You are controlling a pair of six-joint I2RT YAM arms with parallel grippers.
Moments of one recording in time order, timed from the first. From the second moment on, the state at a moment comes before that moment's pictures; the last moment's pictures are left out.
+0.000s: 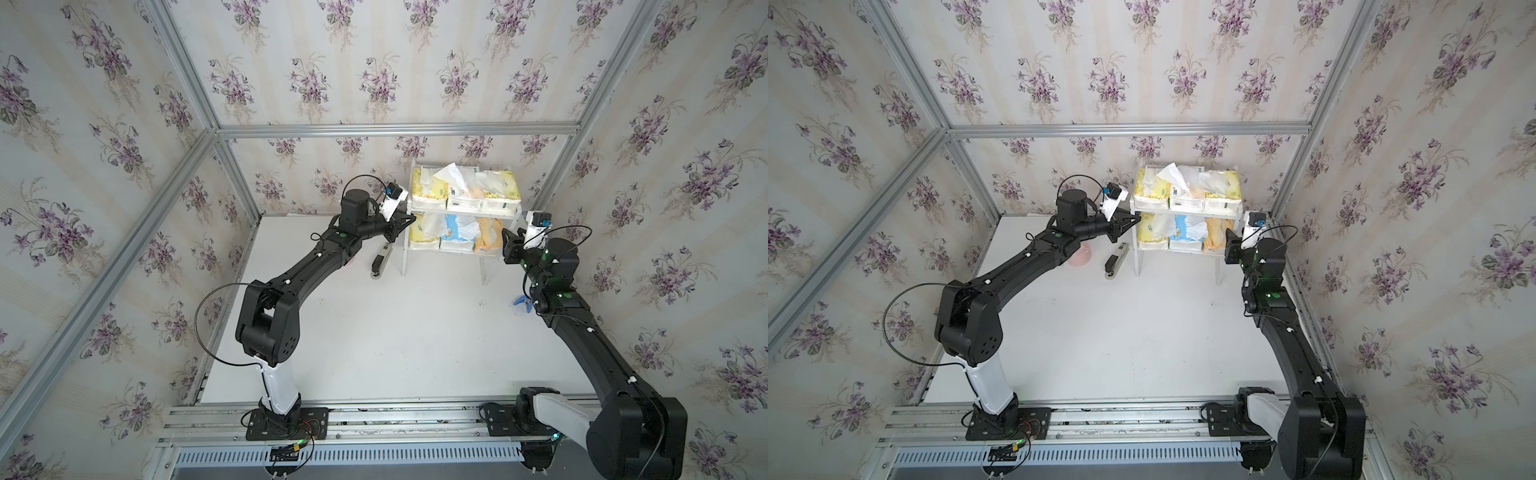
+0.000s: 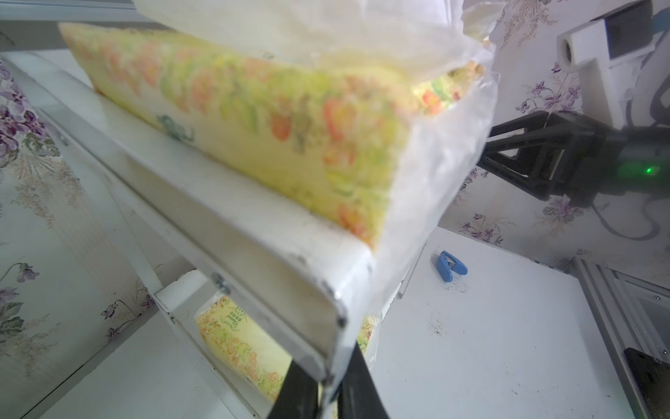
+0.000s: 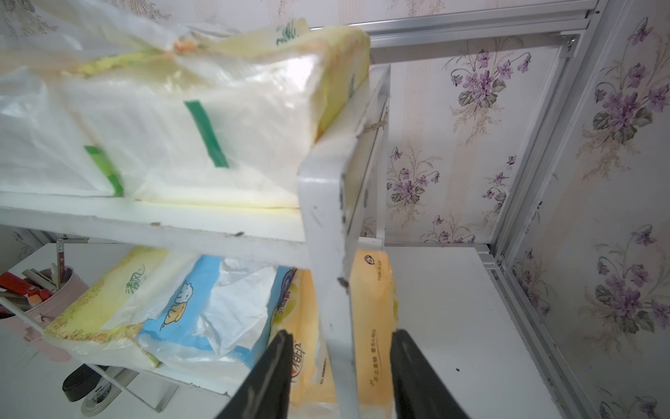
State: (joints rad) left arm -0.42 1.85 1.55 0.07 0.65 0.06; right arm 0.01 1.14 0.81 0.18 -0.13 0.05
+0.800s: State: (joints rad) left arm -0.38 1.49 1.20 0.01 0.53 0.12; right arm 0.04 1.19 0.79 0.20 -0.49 0.07
